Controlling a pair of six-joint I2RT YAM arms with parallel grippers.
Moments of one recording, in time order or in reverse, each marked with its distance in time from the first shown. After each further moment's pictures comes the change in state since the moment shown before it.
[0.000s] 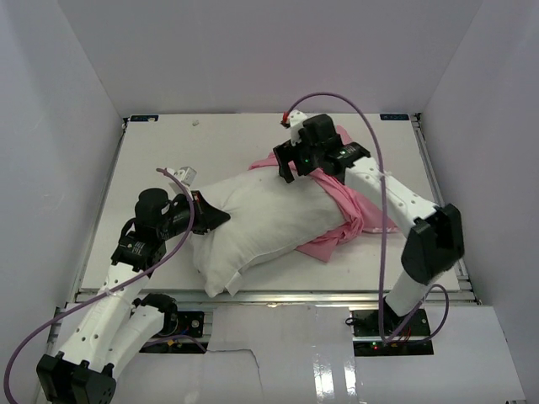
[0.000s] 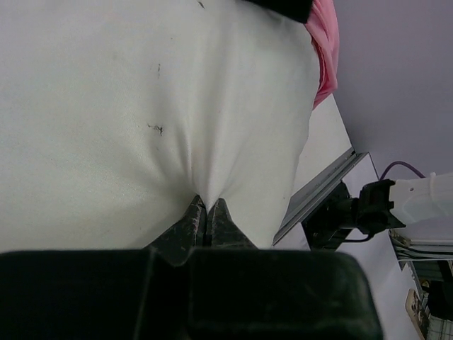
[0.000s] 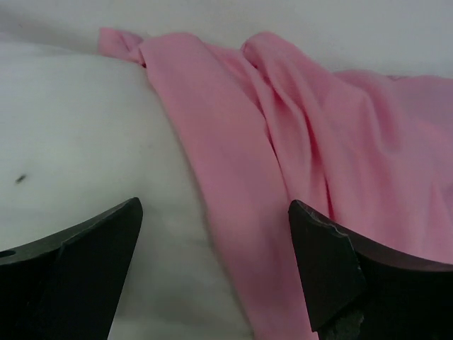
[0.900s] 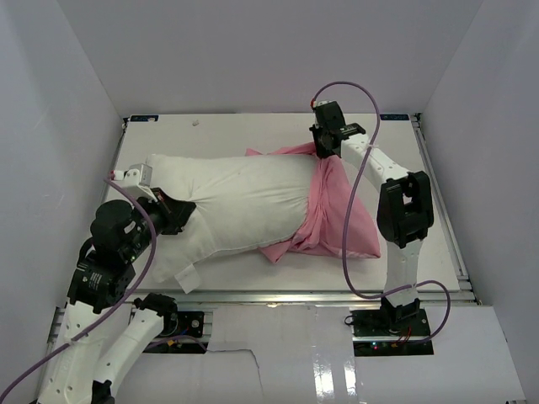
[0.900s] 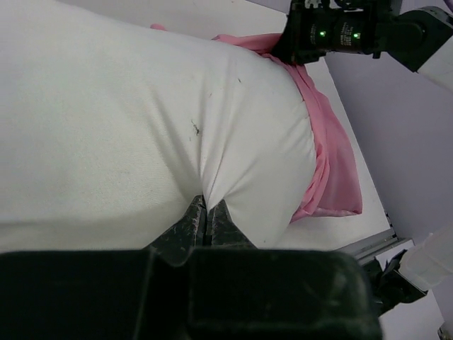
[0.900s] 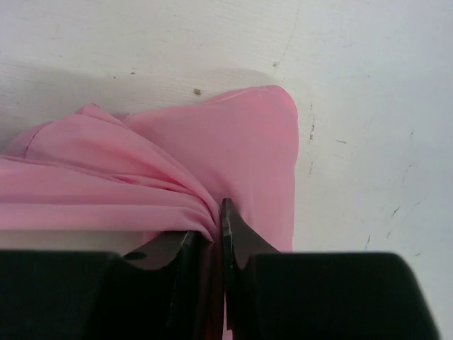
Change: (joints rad) left arm -0.018 -0.179 0.331 -0.360 -0.377 0.031; right arm -0.184 0.425 0.303 -0.106 0.323 0.061
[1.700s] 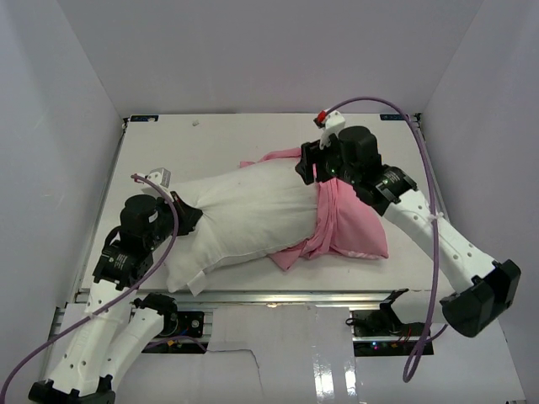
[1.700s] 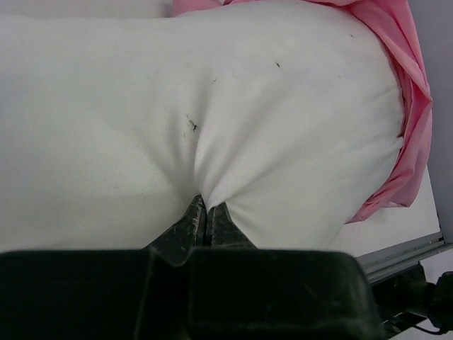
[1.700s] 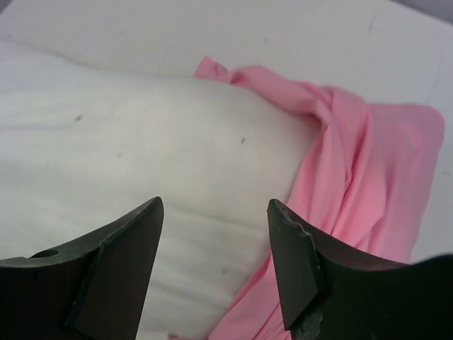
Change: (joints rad) left arm 0.007 0.055 -0.201 0.068 -0.060 0.004; right arm 0.192 -0.705 -0.419 0.119 -0.297 0.068
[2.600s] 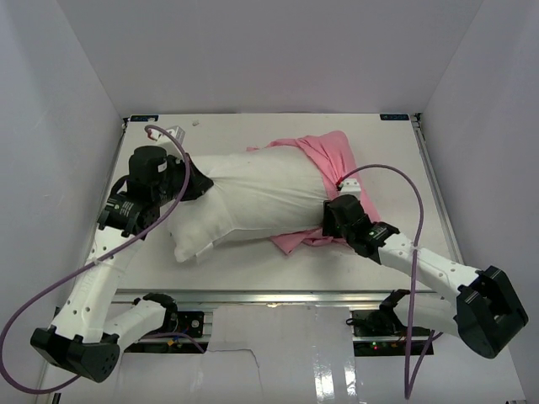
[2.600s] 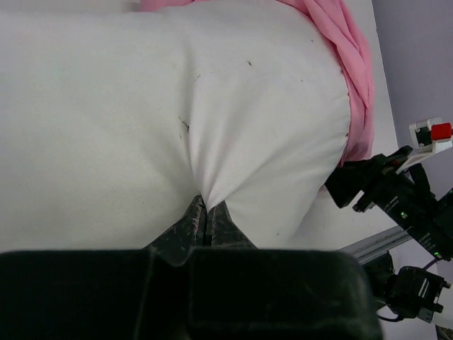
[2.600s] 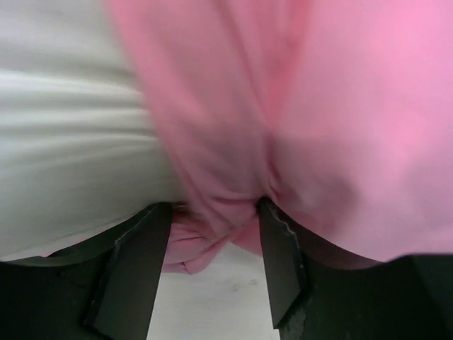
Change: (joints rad) left arm -0.003 0.363 0.356 -0.063 0.079 0.021; right arm 0.117 -0.198 -0.736 0.189 0.439 0.332
